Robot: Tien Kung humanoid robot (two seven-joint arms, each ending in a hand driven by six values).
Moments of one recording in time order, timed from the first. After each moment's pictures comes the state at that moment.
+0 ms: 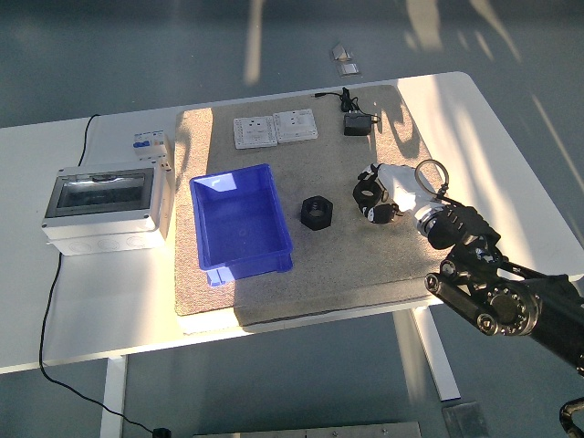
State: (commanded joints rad) left arm -0.05 0.04 -1.62 -0.18 1.58 0.13 0.11; right arm 0.67 -0.13 0.68 0.89 -1.82 -0.32 -0.06
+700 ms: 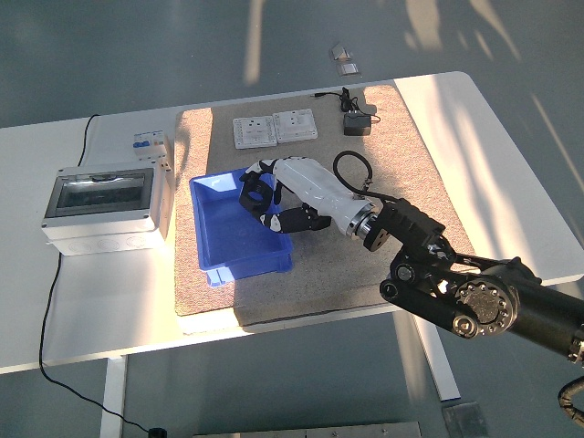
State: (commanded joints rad) left arm -0.06 0.04 -1.63 -0.18 1.59 0.13 0.10; right arm 0.78 -0.10 0.41 1.09 -1.66 -0.28 0.08
